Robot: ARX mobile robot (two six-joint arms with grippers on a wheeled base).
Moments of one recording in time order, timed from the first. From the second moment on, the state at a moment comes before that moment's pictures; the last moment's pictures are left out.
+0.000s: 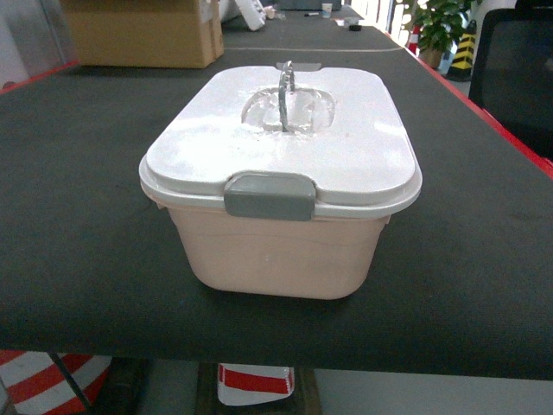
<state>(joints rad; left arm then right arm) 0.00 0.11 0.01 0.07 0.00 0.00 0.00 0.00 0.01 -0.01 0.00 0.00</state>
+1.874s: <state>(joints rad) 0.00 0.01 0.01 0.00 0.00 0.00 0.00 0.00 0.01 -0.01 0.00 0.00</state>
